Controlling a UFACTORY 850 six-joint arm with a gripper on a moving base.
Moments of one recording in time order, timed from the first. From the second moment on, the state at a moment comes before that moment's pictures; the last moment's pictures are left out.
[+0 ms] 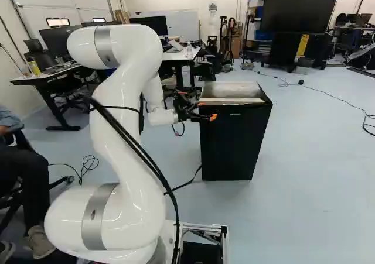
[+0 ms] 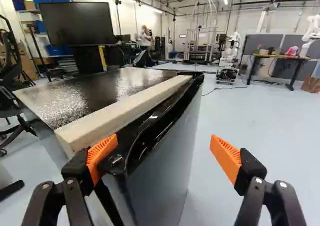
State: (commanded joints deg) arm 7.9 -42.1 -54.5 69.8 78.5 -10.8
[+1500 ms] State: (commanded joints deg) arm 6.5 -33.6 -38.4 96.1 73.6 -10.8
